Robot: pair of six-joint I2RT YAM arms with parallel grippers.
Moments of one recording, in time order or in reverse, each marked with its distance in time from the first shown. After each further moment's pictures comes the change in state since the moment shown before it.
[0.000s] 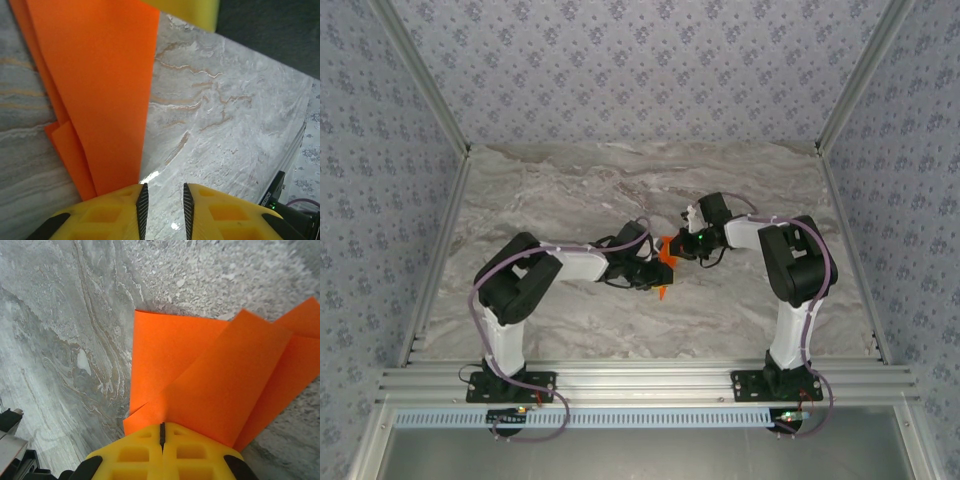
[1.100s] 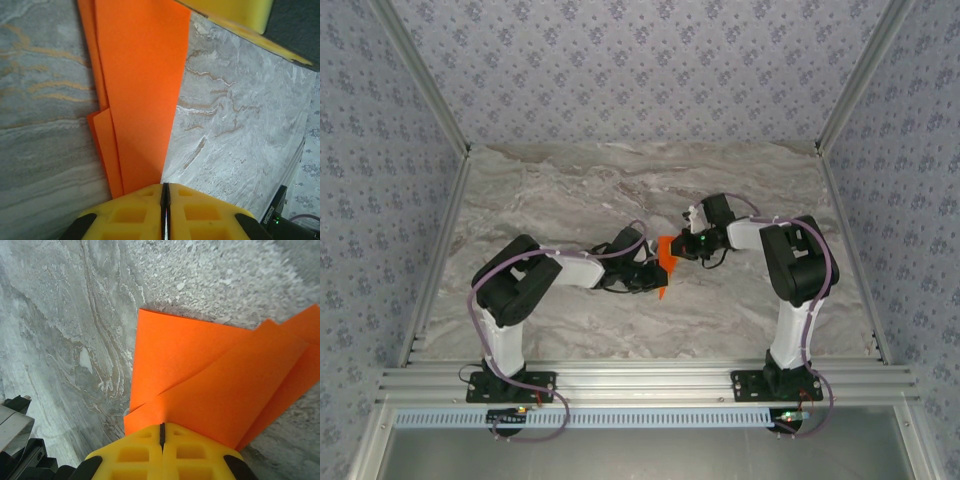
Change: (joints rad) left arm -0.008 -0.015 -0.095 0.125 -0.057 -0.065; right arm -0.032 0.002 -0.021 0.043 -0.026 -0.033
